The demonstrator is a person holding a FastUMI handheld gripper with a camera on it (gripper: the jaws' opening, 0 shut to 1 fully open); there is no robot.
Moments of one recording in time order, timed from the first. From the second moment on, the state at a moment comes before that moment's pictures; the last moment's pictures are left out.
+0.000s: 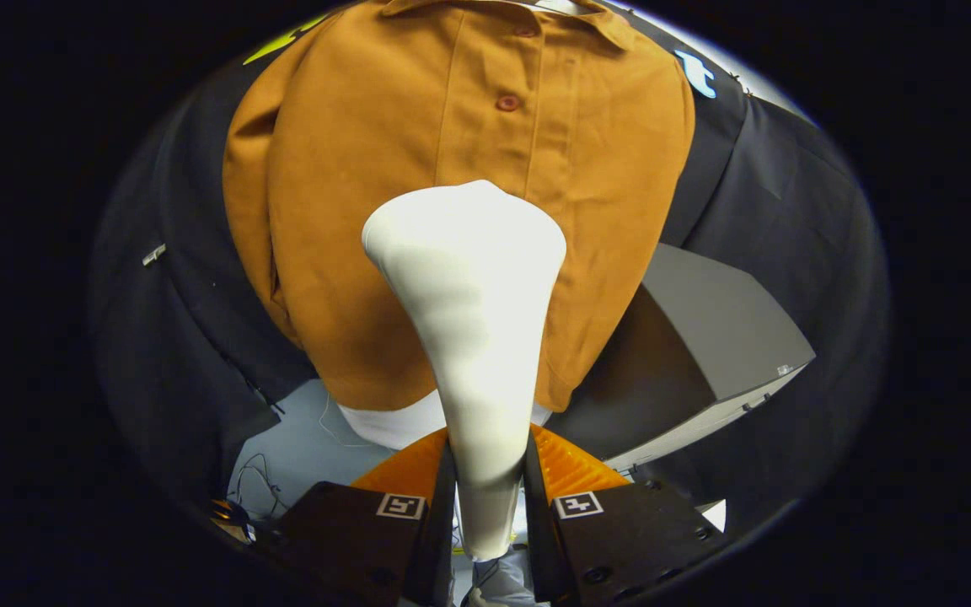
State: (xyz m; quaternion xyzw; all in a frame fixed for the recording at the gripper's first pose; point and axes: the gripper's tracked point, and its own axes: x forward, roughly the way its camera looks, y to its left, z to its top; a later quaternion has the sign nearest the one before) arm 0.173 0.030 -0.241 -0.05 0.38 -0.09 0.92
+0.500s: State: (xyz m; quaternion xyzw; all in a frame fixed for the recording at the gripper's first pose) arm 0.175 -0.014 -0.138 -0.04 0.28 -0.12 0.95
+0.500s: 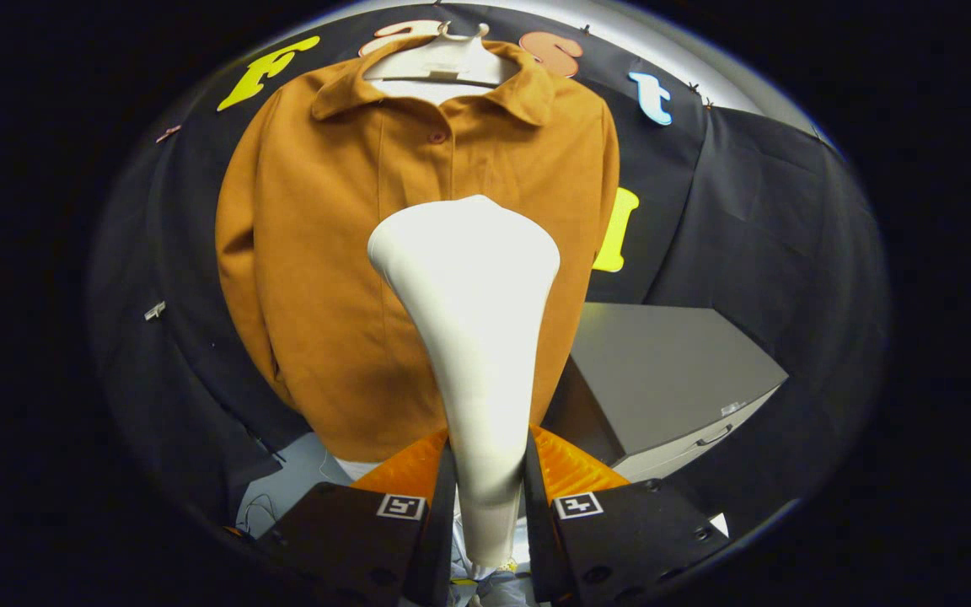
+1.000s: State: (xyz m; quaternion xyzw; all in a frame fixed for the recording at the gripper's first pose) arm 0.175 -0.060 -0.041 -0.02 0.17 -0.15 0.97
